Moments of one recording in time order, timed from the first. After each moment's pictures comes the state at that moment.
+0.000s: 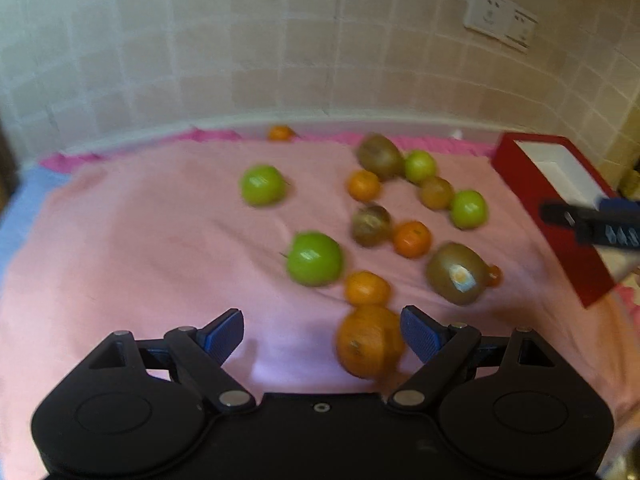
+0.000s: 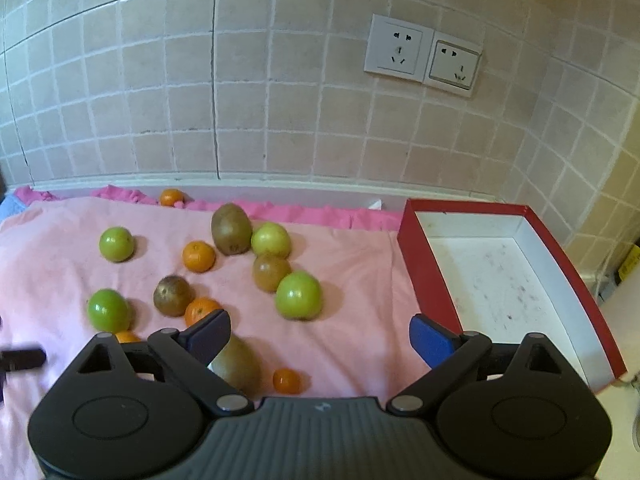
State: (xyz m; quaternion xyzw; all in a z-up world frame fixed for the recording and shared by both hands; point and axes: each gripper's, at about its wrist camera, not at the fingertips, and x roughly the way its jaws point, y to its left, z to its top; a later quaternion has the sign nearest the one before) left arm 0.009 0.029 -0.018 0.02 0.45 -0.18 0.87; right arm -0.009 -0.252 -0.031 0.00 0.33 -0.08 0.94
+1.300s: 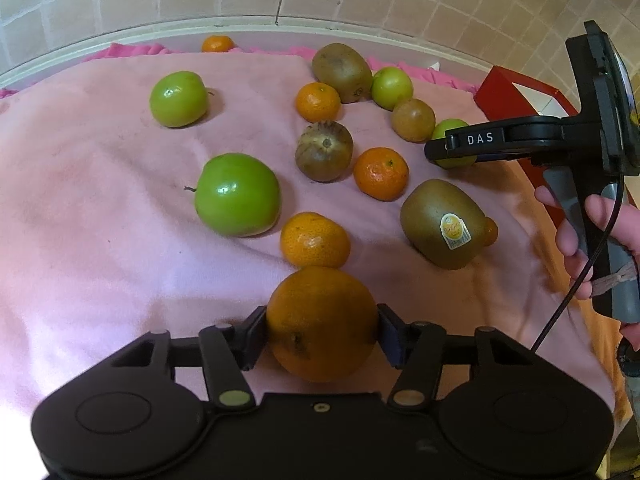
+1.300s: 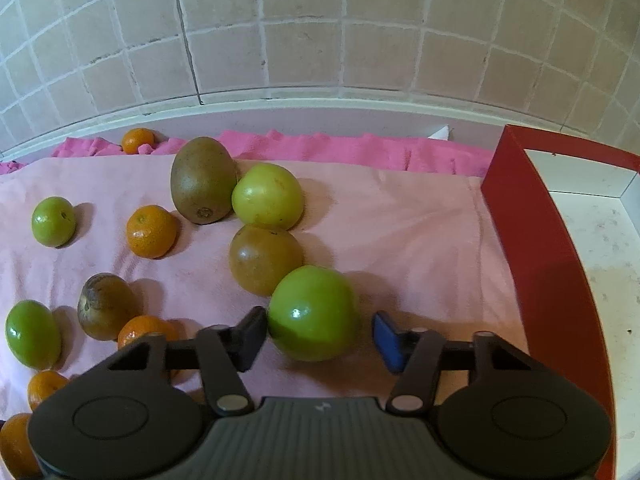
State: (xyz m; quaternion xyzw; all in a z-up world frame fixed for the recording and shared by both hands) left arm 0.043 -0.006 -0.091 0.00 0.52 -0.23 0.82; right arm 0.125 -0.273 -0.126 0.04 0.43 -0.02 0.90
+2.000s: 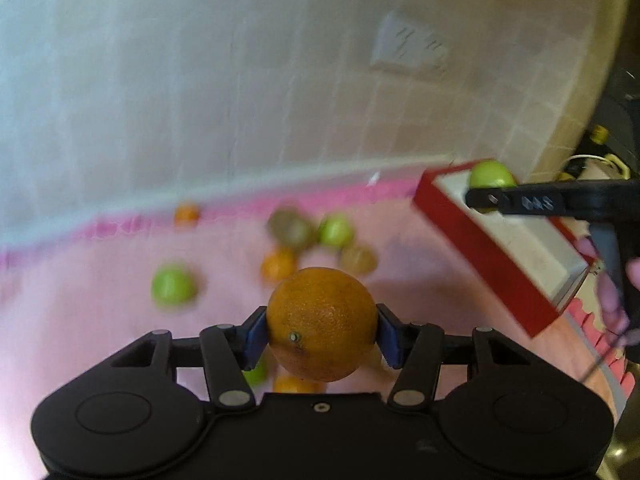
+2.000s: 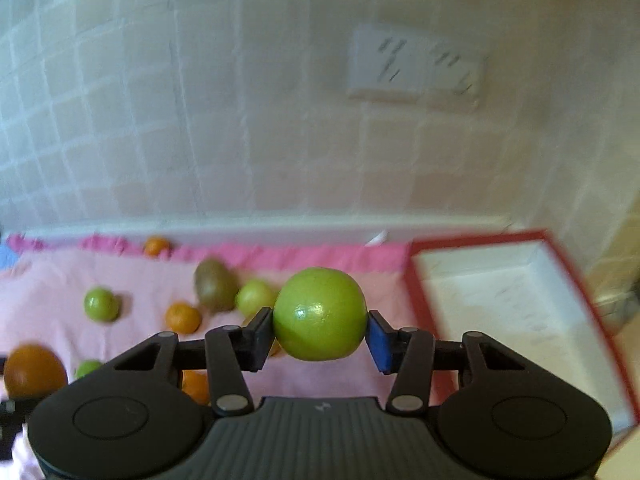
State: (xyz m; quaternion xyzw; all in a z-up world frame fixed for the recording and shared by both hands) left arm 0.059 -0.015 0.026 0.05 0.37 -0.31 0.87; right arm 0.030 -0.291 0.008 0.04 0.30 -0.10 0.95
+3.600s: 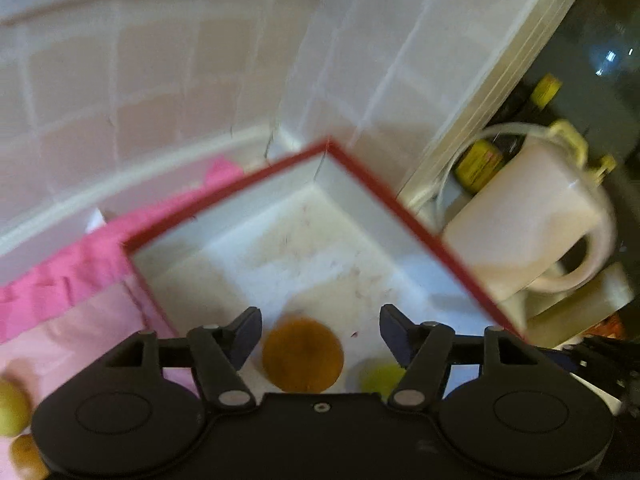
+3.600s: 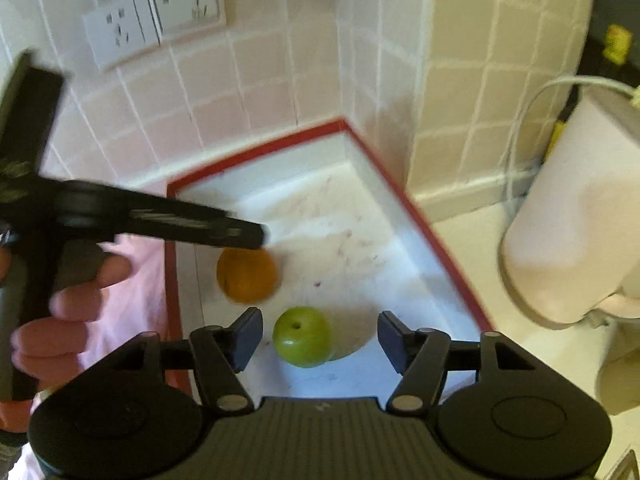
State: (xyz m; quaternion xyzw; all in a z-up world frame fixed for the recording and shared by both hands) left arm 0.153 -0.353 -0.003 0.04 0.46 -0.47 0.75; right arm -0.019 -0.487 -0.030 0.15 0.39 -0.17 0.89
